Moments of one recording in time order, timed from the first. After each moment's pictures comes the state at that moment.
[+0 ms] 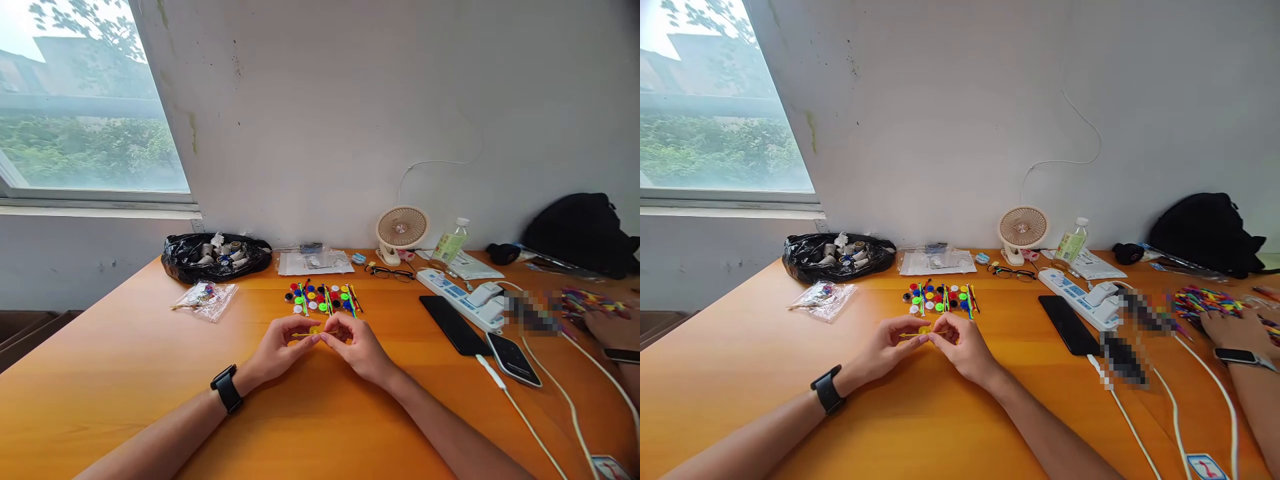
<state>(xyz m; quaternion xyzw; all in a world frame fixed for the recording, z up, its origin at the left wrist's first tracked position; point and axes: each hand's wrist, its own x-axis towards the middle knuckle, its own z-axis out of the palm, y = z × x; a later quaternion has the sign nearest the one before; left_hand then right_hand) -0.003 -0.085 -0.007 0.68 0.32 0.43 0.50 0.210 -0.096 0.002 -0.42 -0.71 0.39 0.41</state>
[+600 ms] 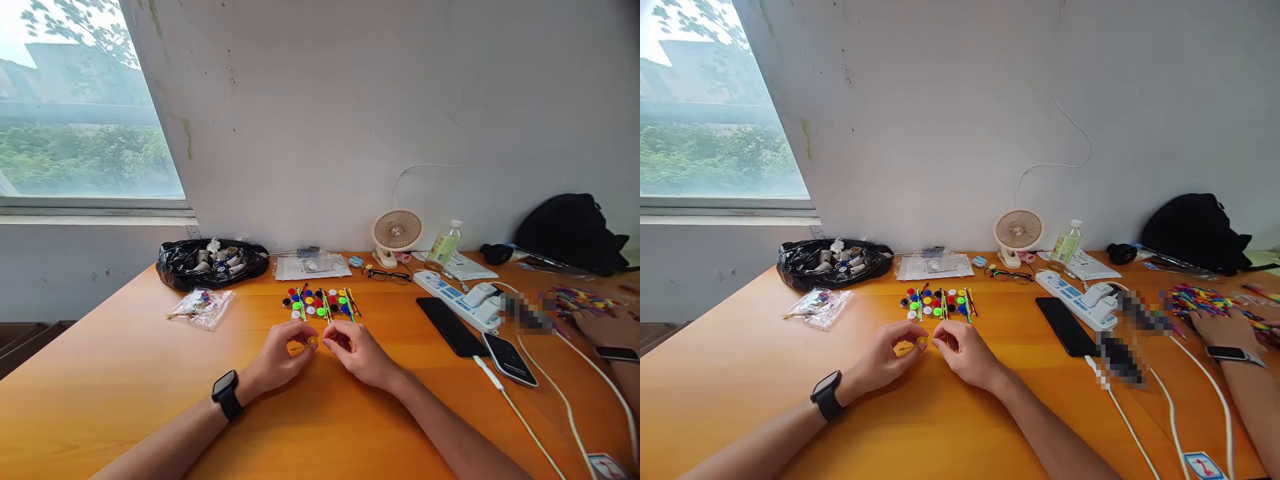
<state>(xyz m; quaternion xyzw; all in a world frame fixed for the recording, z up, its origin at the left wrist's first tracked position) -0.003 -0.086 -0.004 0.76 0.33 0.42 0.38 0.221 -0.096 0.011 -0.42 -0.78 0.31 0.35</state>
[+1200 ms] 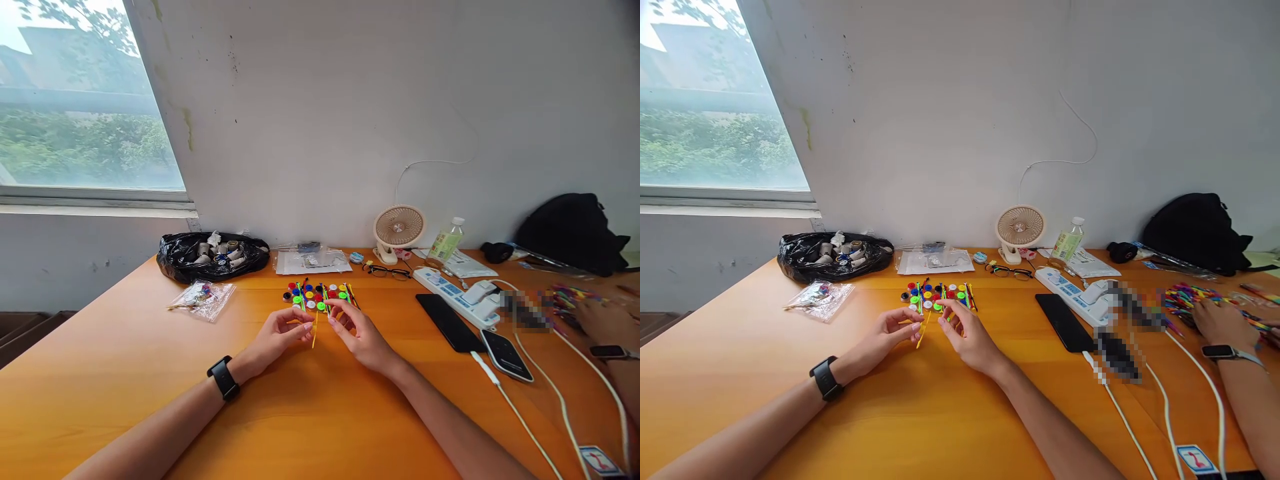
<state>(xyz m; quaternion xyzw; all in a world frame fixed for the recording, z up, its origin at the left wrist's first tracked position) -0.007 -0.076 -0.001 0.57 0.29 0.43 0.64 0.226 -0.088 0.008 -0.43 -0.74 0.32 0.40</state>
